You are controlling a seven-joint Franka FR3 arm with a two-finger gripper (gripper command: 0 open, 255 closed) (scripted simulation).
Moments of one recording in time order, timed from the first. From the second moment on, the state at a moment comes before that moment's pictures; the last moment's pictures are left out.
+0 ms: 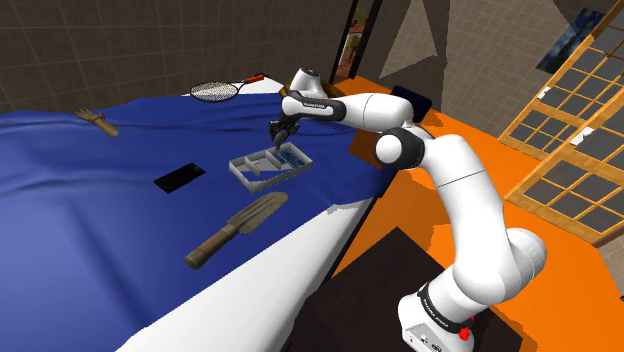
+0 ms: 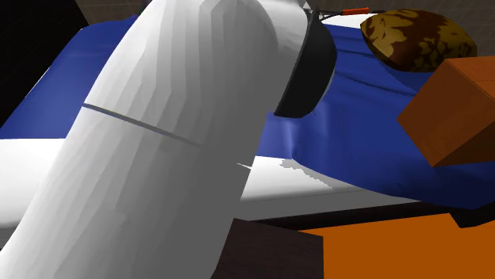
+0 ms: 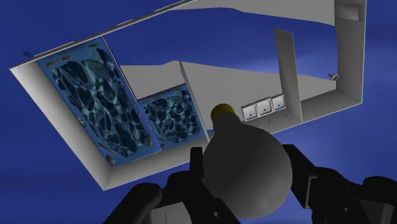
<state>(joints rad) -0.19 1.11 0.22 -0.88 -0.14 2.19 0.20</state>
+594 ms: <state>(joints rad) -0.18 1.18 0.21 -0.86 -0.15 2.26 0.20</state>
